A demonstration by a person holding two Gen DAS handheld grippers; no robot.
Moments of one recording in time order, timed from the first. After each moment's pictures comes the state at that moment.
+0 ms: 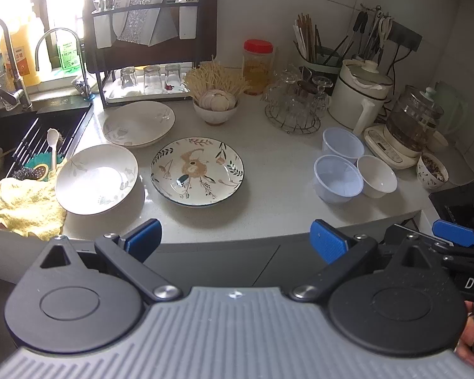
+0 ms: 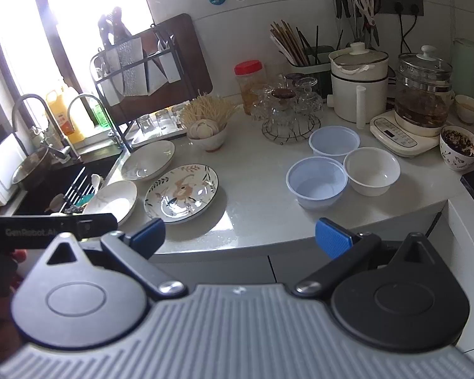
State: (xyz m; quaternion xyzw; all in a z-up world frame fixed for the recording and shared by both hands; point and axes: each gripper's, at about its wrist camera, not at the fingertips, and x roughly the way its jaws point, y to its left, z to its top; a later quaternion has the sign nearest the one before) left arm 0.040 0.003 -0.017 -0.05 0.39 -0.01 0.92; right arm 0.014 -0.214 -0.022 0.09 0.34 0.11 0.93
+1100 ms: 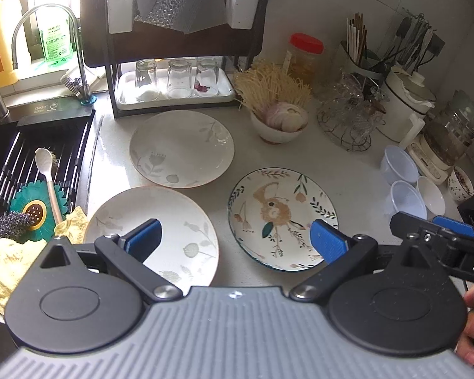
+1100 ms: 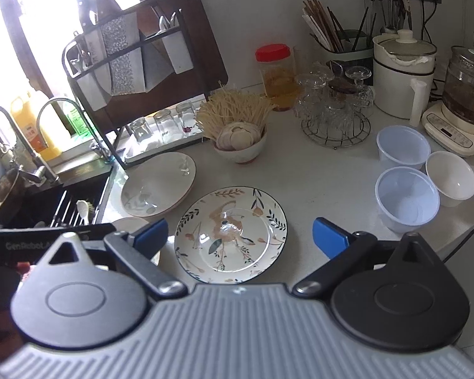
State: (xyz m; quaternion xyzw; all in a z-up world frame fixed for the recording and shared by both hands) left arm 0.212 0.217 -0.060 -0.06 0.43 -0.07 0.90; right arm 0.149 -0.039 -0.043 0.11 0.37 0.04 0.92
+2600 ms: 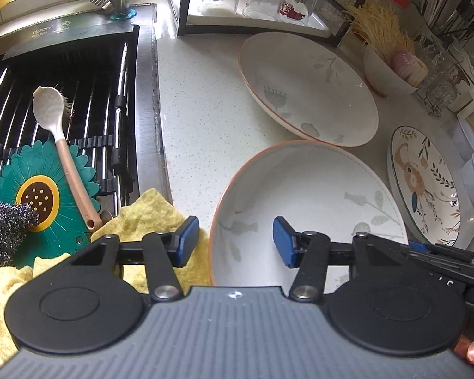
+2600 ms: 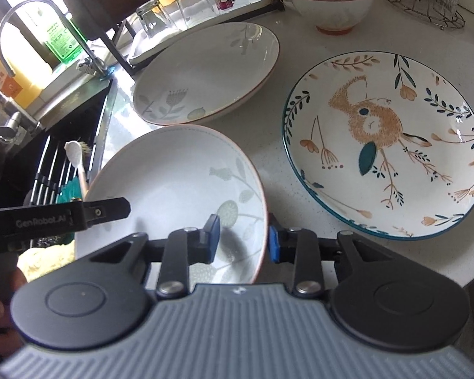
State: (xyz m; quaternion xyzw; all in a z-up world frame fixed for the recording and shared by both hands) left arm 0.306 0.385 -0.216 -0.07 0.52 -0.10 0.85; right arm 0.234 0.125 -0.191 0.15 0.49 0.04 0.86
